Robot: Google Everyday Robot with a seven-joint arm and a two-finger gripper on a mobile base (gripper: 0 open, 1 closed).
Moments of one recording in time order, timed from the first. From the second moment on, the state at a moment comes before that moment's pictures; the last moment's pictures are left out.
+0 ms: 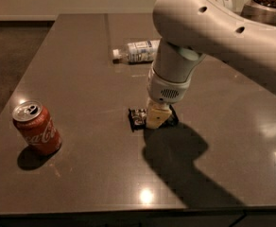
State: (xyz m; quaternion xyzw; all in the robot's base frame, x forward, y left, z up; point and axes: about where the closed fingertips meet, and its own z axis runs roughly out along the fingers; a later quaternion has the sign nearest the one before) arm 0.481 -0.055 0.840 -0.68 0.73 0.05 0.09
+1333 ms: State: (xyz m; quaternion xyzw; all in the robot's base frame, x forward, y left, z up) arm 0.620 -0.103 0.882 -0.58 0.81 0.04 0.13
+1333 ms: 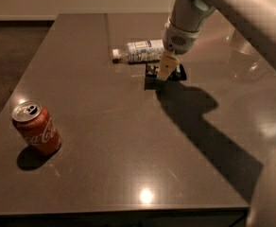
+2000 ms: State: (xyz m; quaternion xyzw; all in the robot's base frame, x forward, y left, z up) arm 0.684 -0.120 0.883 -0.52 0.84 0.01 0.16
